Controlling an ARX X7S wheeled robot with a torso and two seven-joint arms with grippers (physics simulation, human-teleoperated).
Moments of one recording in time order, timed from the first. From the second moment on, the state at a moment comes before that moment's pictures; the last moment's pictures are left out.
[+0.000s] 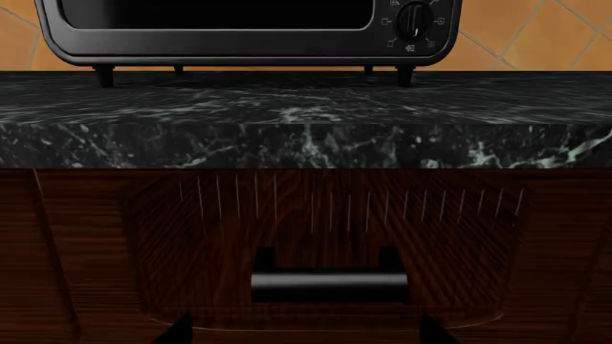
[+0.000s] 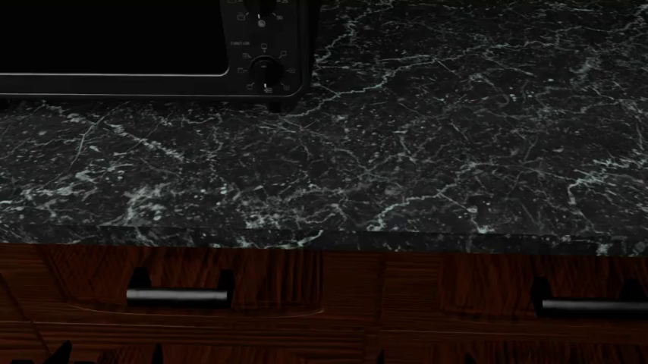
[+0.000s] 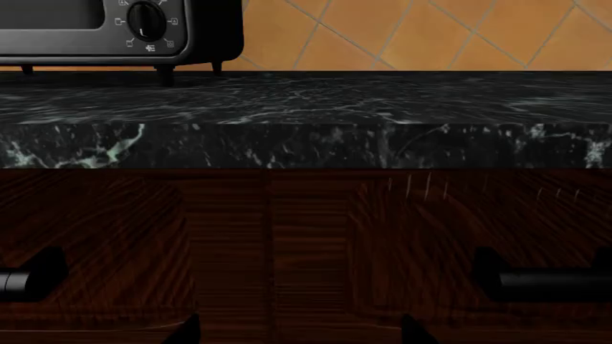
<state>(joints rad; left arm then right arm) 0.00 0.00 0.00 0.00 0.00 0.00 0.00 0.00 0.00 0.00 0.00 0.00 0.00 0.00</state>
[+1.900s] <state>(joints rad) -0.50 -0.11 0.09 0.64 -0.19 -0.94 -0.13 0.54 0.21 0.00 -0.79 0.08 1.25 0.11</state>
